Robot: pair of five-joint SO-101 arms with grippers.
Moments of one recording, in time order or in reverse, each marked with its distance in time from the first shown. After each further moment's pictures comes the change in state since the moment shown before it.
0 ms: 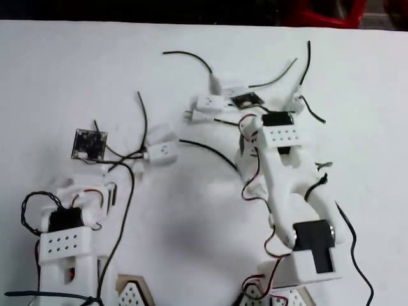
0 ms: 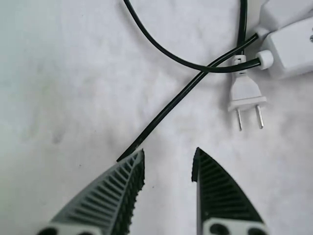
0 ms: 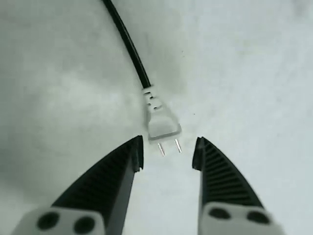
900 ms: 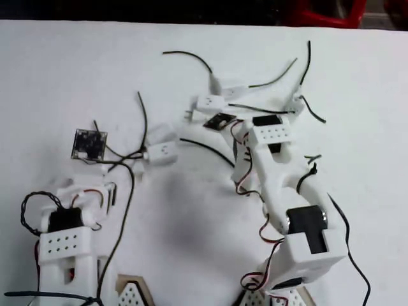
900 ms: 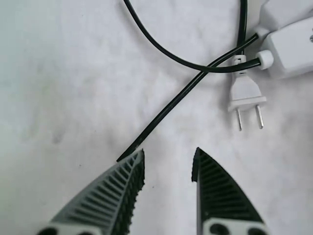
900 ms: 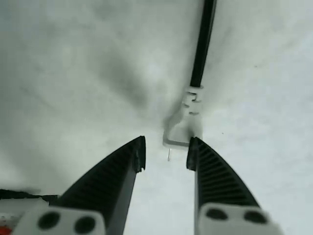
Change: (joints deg) left arm 0.0 0.0 0.0 0.0 0.0; right arm -1.9 8.9 -0.1 1.1 21.5
